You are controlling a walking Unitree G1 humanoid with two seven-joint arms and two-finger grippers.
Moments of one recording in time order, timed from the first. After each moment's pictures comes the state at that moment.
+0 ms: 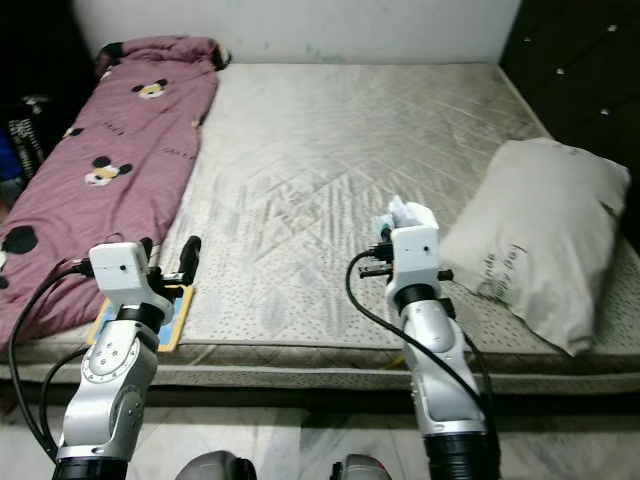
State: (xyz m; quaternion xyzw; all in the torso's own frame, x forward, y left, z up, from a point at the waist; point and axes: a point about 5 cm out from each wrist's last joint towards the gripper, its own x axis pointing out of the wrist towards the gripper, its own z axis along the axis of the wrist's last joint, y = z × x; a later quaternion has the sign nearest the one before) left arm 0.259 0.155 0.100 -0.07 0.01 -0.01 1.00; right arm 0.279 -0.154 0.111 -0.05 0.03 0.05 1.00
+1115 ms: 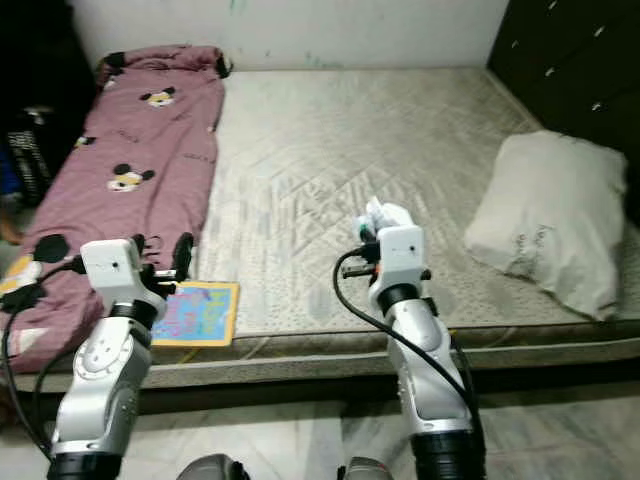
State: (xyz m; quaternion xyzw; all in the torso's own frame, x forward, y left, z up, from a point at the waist) left arm 0.262 0.157 0.101 -0.07 0.00 -0.01 1.00; right arm 0.279 -0.142 0.111 -0.01 0.03 0.08 1.00
